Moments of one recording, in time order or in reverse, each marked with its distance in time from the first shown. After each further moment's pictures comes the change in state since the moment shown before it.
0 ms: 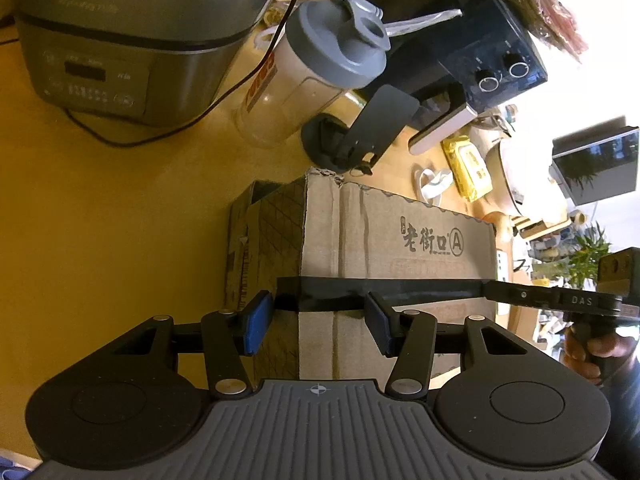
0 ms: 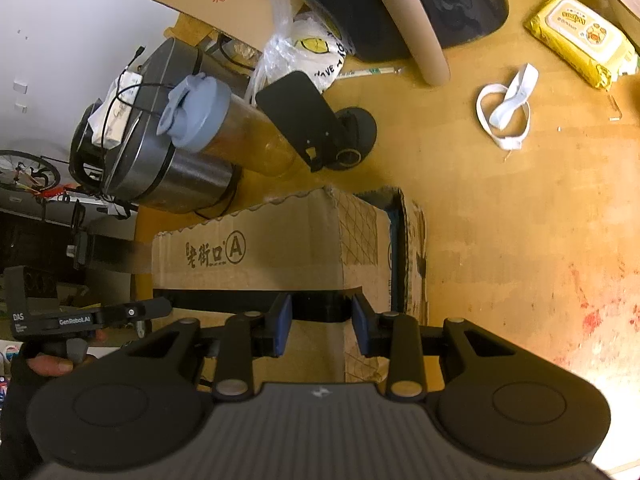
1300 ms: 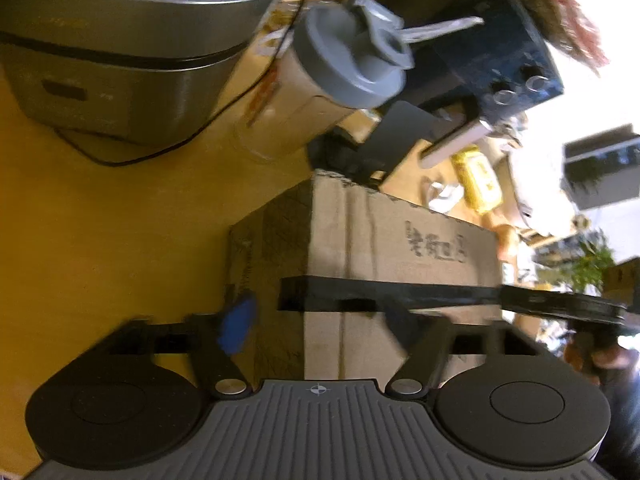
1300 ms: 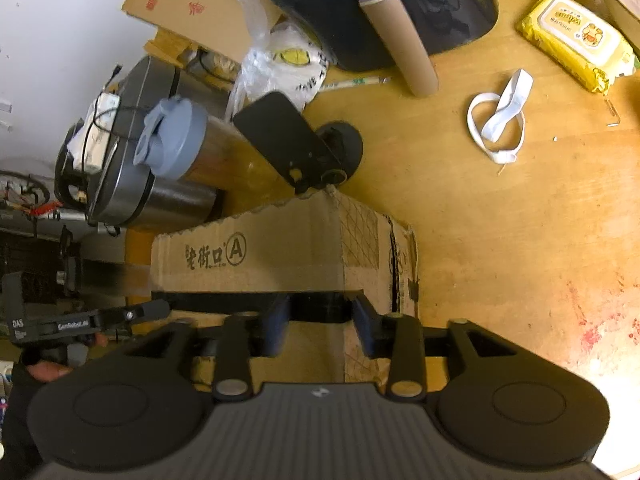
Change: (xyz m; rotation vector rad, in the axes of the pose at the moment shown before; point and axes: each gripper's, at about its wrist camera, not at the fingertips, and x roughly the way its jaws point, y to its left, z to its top) left arm 0.018 0.006 0.025 -0.022 0.010 0.024; right arm 0.009 -0.007 0.020 0.061 -0.038 -0.030
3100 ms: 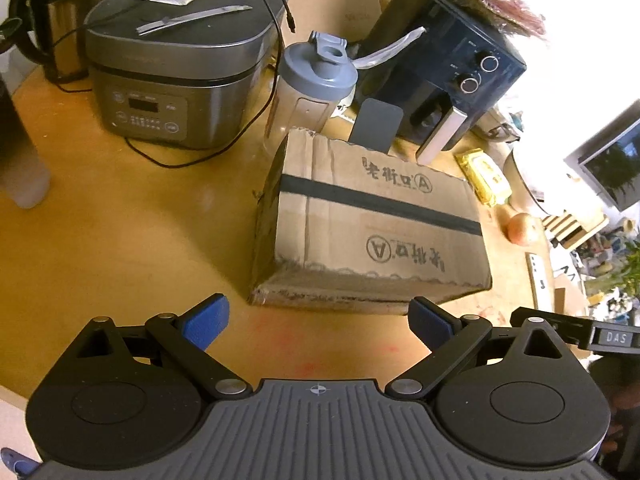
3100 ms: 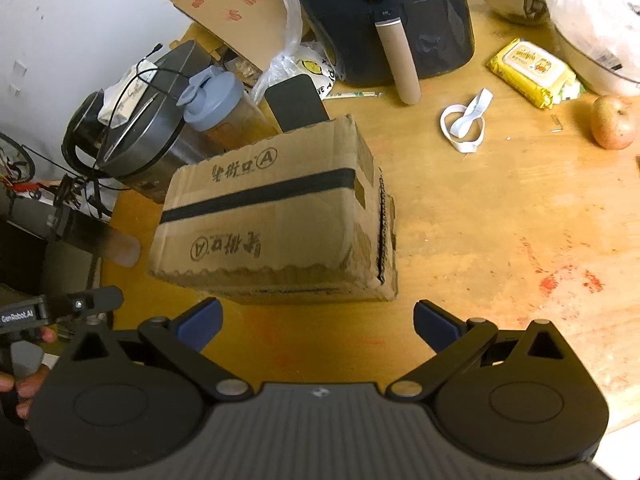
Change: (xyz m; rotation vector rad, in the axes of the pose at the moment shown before) left arm -0.066 -0.065 -0.123 0.094 -0.229 0.192; right arm -0.055 0.033 -0.124 -0.164 -0.147 -0.130
